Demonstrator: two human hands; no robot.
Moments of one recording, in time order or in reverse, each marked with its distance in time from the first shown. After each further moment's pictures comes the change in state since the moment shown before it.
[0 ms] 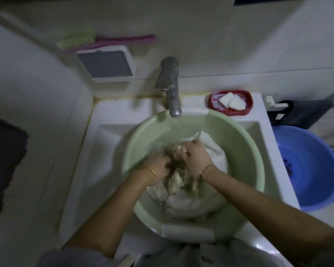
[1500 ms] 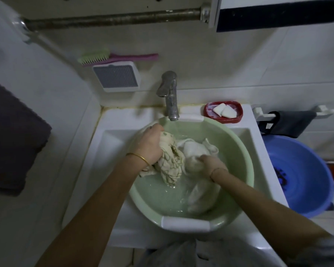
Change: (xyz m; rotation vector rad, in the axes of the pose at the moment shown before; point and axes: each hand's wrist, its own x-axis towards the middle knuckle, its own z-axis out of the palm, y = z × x) left_hand -0.078 0.033 -0.091 -0.290 0.510 -0.012; right_hand -0.020 0.033 -0.034 -0.262 -0.115 0.290
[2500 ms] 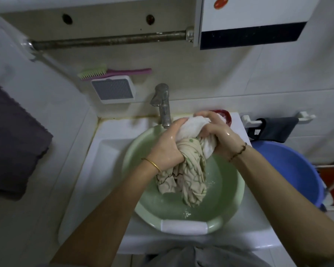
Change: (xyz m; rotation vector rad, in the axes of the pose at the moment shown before) left_hand -0.022 0.064 0.003 -0.546 0.003 0.242; right_hand -0.066 -0.037 -0.105 1.269 -0.044 -0.459
